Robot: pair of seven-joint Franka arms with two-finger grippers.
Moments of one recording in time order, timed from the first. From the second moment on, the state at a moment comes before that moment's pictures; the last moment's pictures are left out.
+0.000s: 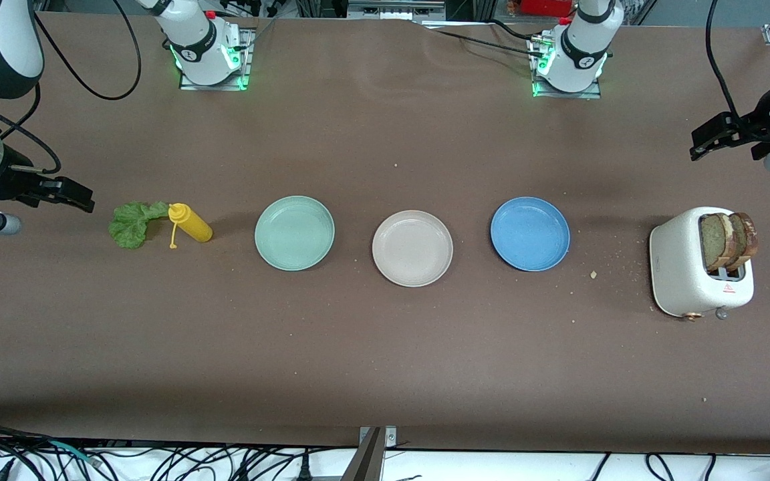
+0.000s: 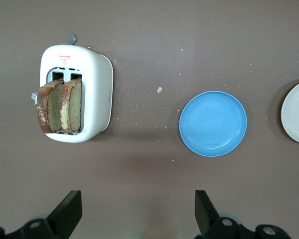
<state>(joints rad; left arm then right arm) -0.07 -0.02 0.07 -1.60 0.04 1.50 -0.02 0.01 0.13 -0.02 -1.64 -0.04 1.74 0.08</state>
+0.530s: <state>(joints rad) -0.07 -0.01 0.07 -1.60 0.04 1.50 -0.02 0.01 0.13 -0.02 -1.64 -0.04 1.74 0.08</state>
